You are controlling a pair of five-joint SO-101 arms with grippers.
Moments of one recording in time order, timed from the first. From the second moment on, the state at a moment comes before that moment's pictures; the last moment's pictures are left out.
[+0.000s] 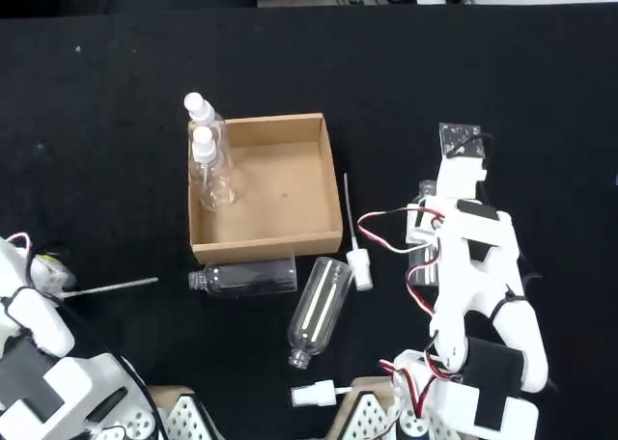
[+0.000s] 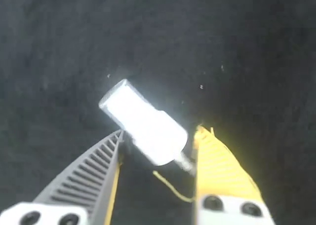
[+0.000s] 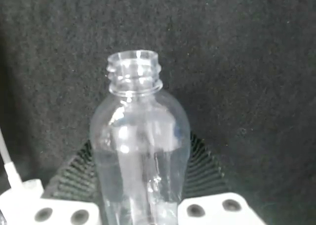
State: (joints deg) left arm -53.9 -10.4 44.2 57.2 3.3; right arm 14.7 -12.7 51.9 39.4 9.3
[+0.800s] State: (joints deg) left arm -57.5 -10.4 42.2 61.4 22.8; right arm 14.7 -12.7 51.9 39.4 9.3
